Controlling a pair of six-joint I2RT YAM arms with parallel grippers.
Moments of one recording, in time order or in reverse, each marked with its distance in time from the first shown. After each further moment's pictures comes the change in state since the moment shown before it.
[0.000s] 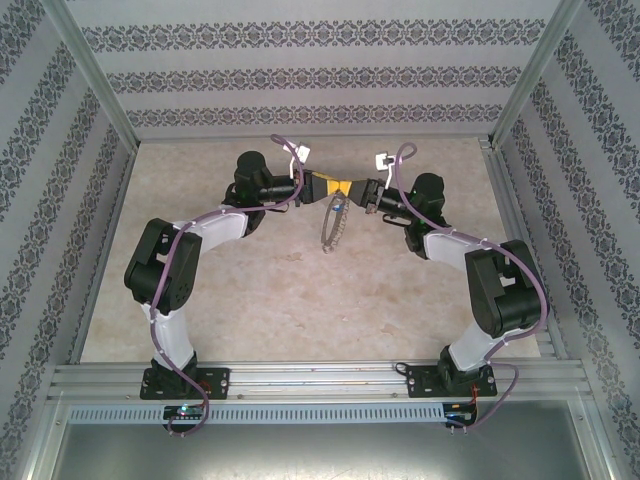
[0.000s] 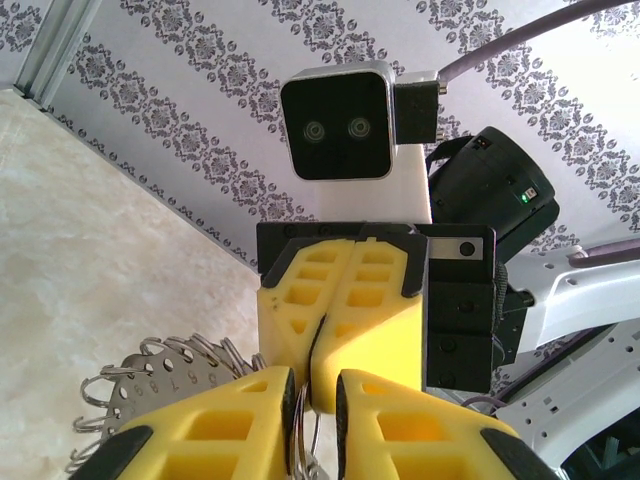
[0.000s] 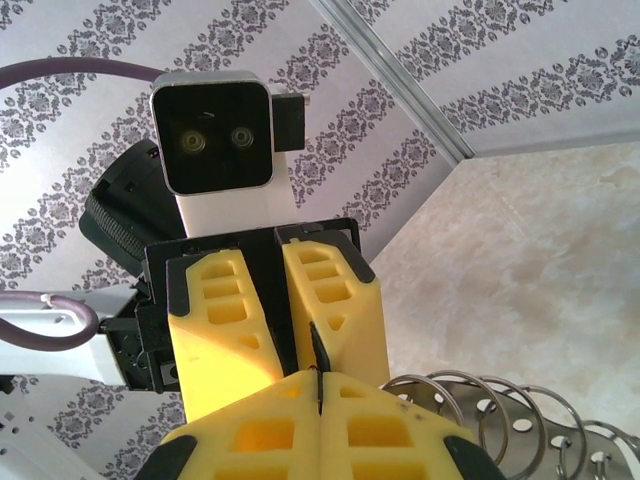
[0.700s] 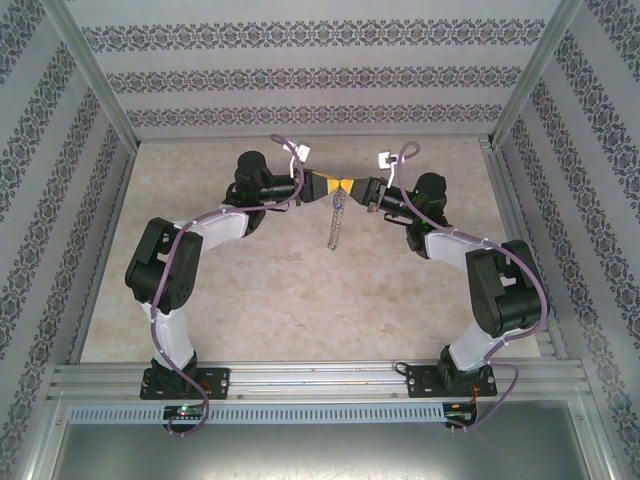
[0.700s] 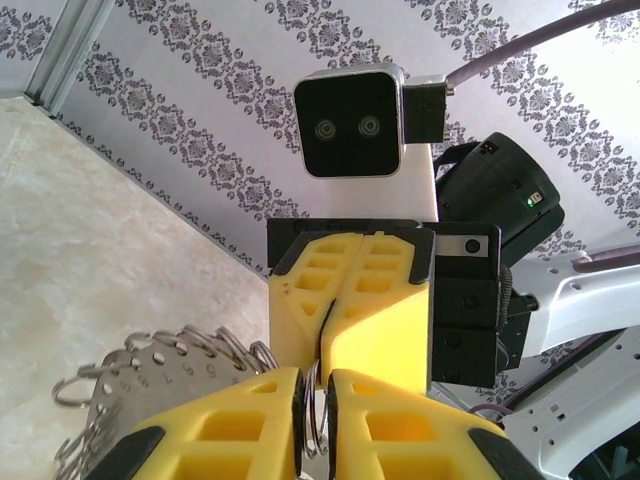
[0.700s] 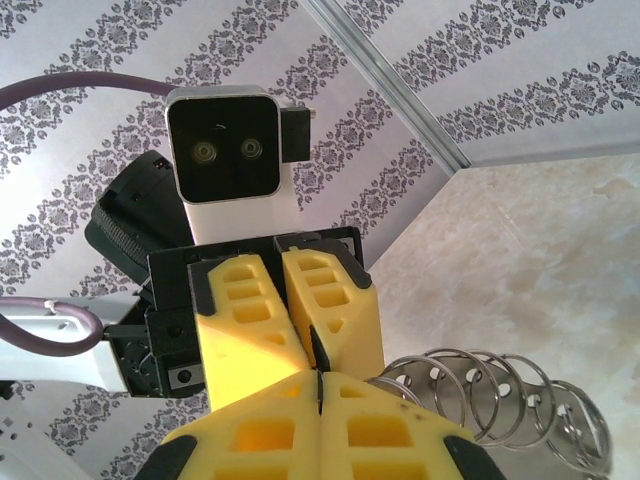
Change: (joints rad) left arm 0.000 0.011 0.006 0.006 -0.018 -0.004; right arm -0.008 0.000 0.000 0.017 0.004 0.006
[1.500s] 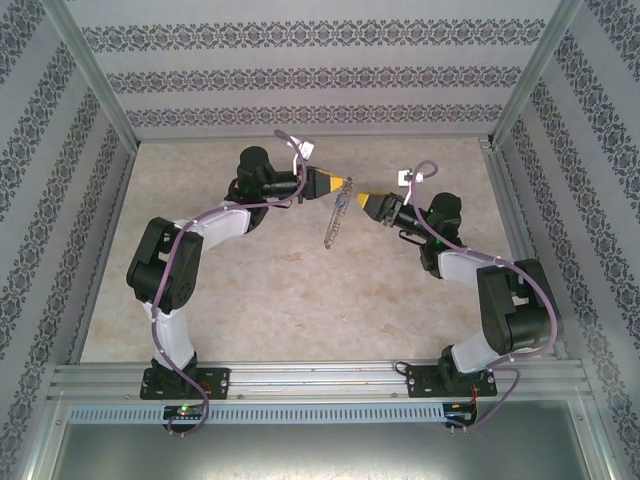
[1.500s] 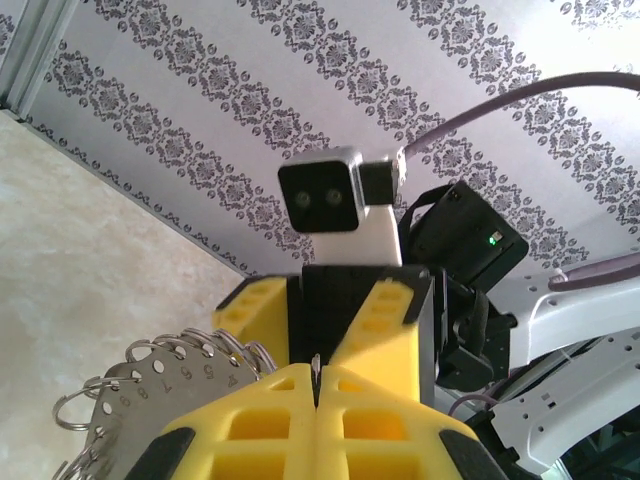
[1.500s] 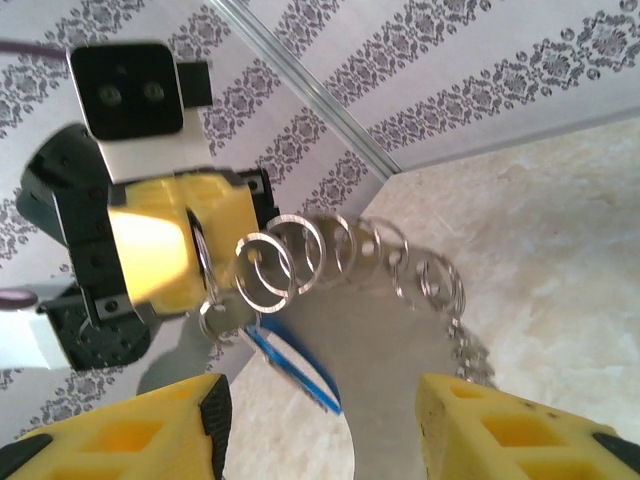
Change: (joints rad) left arm -0.011 0.002 0.056 -0.032 0.039 0.013; right arm -0.056 -0.123 -0.213 0.001 0.076 -0.053
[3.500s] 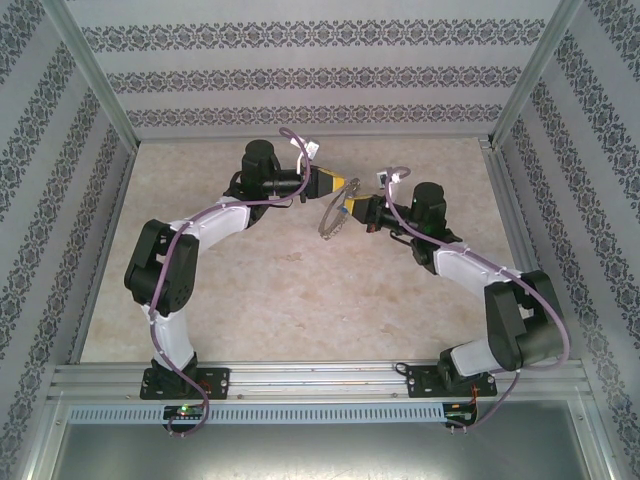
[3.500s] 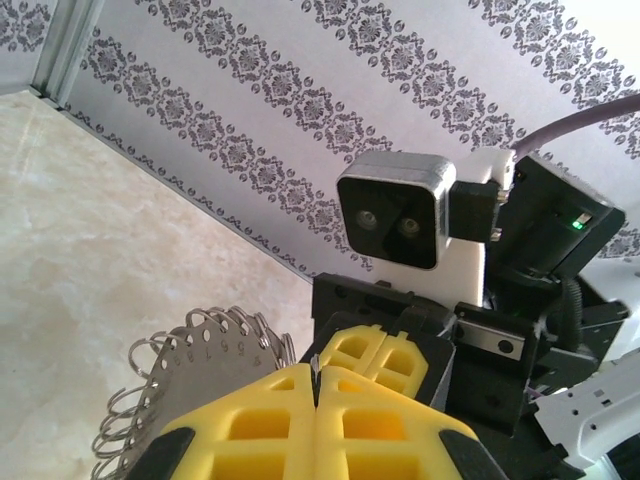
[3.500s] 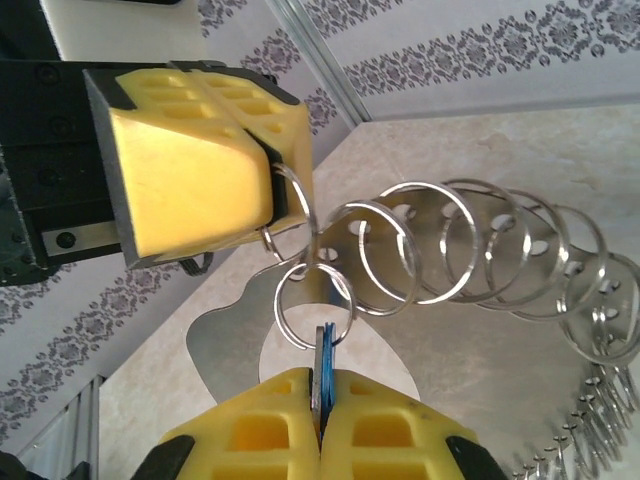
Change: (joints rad) left arm -0.010 -0.025 0.051 -0.251 -0.047 0.197; right arm 0.095 -0.090 0.119 -0.453 0.090 -0.351
